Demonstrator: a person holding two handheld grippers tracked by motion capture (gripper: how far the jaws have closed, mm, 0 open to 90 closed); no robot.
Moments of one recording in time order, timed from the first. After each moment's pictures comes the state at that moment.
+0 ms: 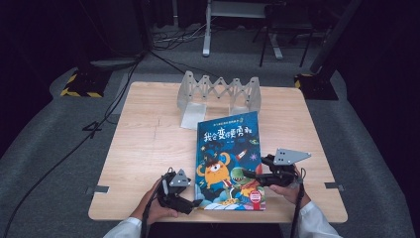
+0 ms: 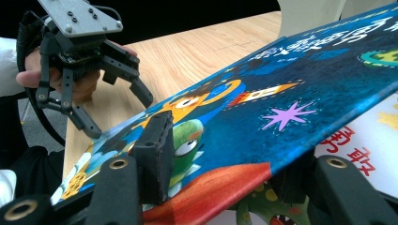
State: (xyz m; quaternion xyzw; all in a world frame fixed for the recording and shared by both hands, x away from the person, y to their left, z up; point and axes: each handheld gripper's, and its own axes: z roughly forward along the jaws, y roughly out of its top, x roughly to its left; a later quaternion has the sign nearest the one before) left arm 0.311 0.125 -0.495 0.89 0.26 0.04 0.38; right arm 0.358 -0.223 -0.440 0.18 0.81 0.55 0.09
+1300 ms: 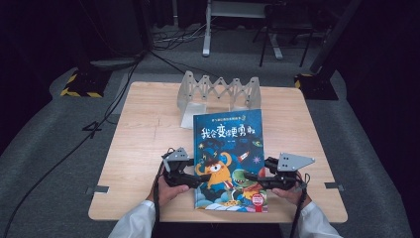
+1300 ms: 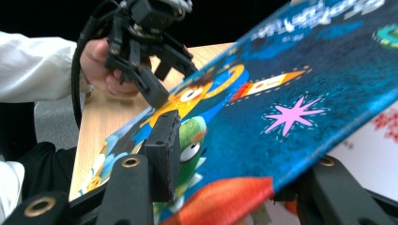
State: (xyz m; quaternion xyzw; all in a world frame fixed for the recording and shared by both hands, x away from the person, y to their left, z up) left arm 0.356 0.128 -0.475 0.80 0.31 0.01 0.51; right arm 0.350 -0.227 -0.442 0.13 0.80 0.57 0.10
